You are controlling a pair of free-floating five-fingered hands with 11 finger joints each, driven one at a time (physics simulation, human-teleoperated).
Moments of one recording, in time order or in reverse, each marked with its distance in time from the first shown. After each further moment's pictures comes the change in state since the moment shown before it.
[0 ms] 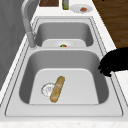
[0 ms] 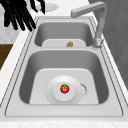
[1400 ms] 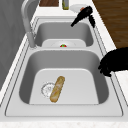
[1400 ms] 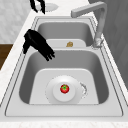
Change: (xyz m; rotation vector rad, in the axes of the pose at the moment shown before) left hand 0.000 0.000 0.000 0.000 0.000 0.000; right hand 0.068 0.139 -0.079 0.182 -0.561 0.068
